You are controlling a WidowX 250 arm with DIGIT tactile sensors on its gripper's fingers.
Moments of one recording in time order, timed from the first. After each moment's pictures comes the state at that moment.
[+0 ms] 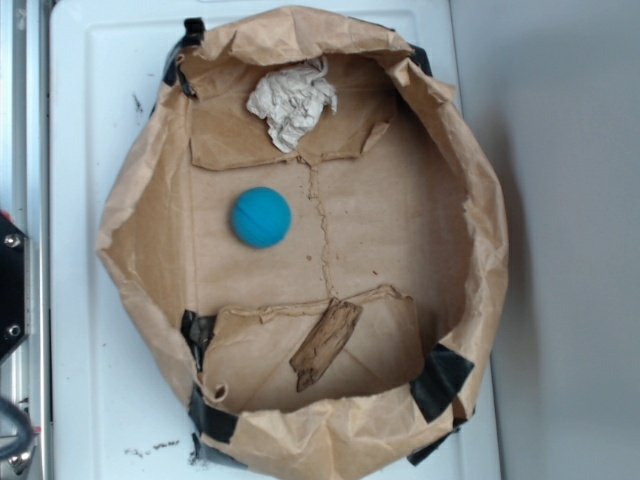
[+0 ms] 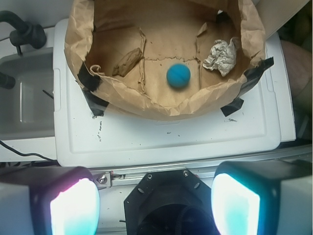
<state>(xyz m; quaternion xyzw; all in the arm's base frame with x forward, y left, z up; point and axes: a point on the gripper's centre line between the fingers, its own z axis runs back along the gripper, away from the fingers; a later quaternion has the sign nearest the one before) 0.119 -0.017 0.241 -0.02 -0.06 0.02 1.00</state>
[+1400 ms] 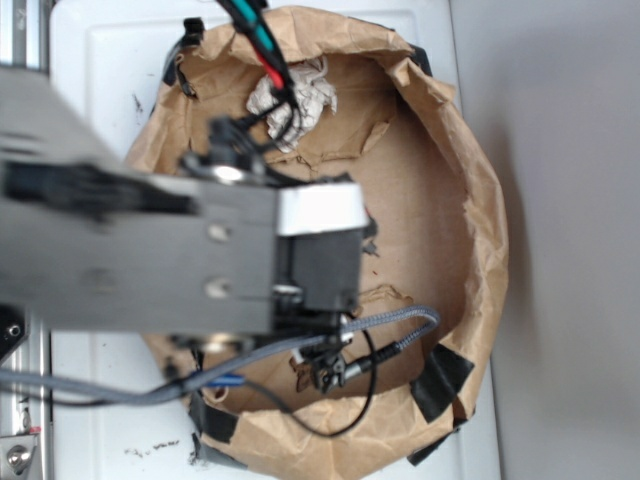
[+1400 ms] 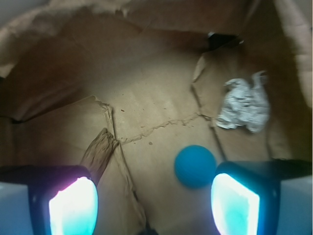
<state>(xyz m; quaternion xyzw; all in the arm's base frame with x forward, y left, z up) 0.253 -0.014 0.110 0.04 -0.08 0.18 0.98</state>
